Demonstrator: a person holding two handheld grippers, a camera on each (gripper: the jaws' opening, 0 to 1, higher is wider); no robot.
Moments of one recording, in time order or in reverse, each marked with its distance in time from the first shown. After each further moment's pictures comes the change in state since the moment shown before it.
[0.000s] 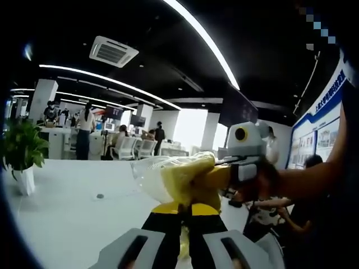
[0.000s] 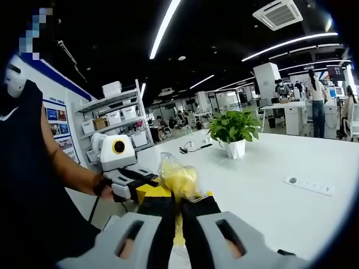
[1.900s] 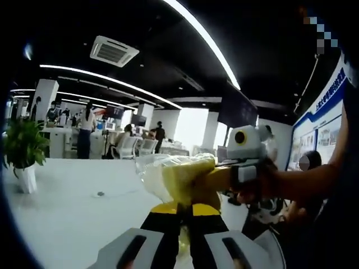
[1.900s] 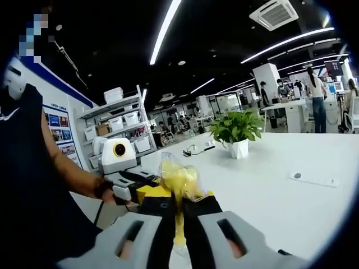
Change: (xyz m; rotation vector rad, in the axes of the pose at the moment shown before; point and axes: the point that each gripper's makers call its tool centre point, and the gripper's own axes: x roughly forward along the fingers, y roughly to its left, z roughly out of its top) left arm -0.007 -0.007 -0.011 0.028 -0.008 0.008; right arm -0.004 0.009 -0.009 0.040 -0.037 0.016
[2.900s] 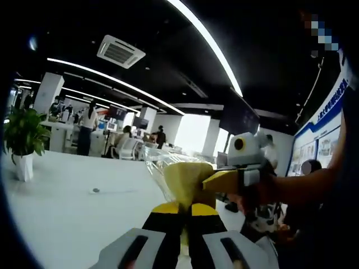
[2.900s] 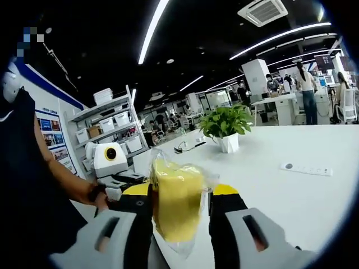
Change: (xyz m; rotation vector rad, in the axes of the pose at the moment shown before) left arm 0.007 -0.008 -0.010 -0.074 -0.036 0.000; right arm -0.016 -0.016 -0.015 0.042 0.010 -0.072
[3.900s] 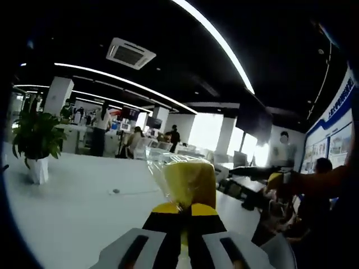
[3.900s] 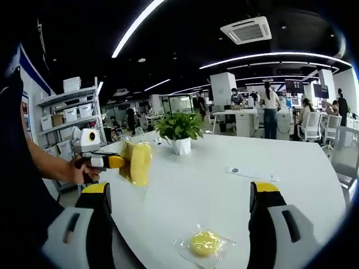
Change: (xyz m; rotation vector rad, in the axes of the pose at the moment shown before) left arm -0.021 0.044 0.008 0.021 0.008 0.109; right arm -0.080 -0.039 0.005 -0.149 -0.018 -0.305
